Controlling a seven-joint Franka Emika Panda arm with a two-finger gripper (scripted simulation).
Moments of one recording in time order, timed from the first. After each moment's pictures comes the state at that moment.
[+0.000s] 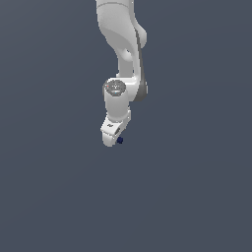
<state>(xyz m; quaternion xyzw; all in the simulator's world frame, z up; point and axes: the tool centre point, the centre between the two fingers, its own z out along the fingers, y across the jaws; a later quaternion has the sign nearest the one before) -0.064 -0.035 0.068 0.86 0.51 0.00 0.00</state>
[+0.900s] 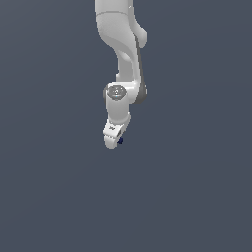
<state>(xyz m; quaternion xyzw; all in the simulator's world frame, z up) -0.069 -0.033 0.047 0.84 0.54 0.00 0.00</state>
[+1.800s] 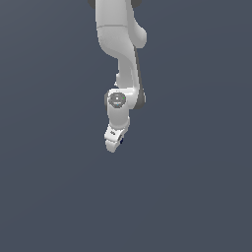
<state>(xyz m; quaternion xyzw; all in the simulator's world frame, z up) -0.070 -0.033 0.013 0.84 0.54 0.00 0.00</state>
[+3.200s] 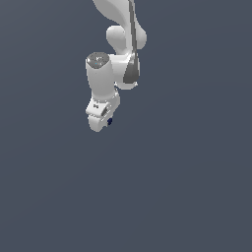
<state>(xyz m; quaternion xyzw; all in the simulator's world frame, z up) -0.091 -0.084 0.148 0.84 0.54 0.00 0.00</state>
